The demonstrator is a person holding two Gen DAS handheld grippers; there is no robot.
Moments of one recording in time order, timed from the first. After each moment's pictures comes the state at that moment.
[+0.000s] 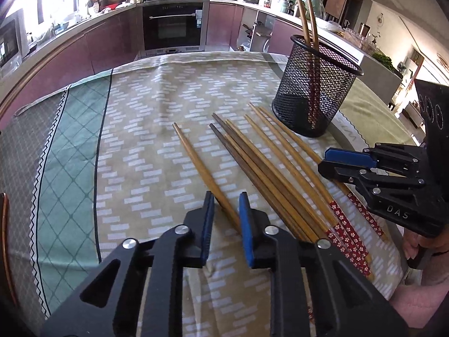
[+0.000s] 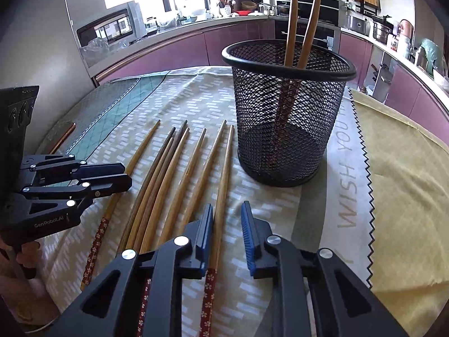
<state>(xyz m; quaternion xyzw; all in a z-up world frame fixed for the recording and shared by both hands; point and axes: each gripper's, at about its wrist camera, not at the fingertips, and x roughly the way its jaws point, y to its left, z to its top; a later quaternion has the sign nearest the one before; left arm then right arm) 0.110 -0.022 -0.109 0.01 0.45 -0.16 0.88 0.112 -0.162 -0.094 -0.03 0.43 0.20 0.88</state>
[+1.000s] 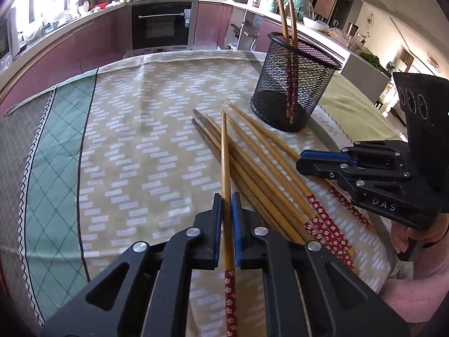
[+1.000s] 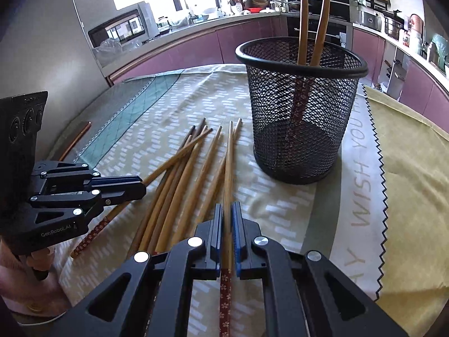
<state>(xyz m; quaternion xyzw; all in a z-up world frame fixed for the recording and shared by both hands) 0.099 -0.032 -0.109 0.01 0.45 -0.19 0.87 0.114 -0.158 -0.091 -0.02 0.44 0.24 0.86</state>
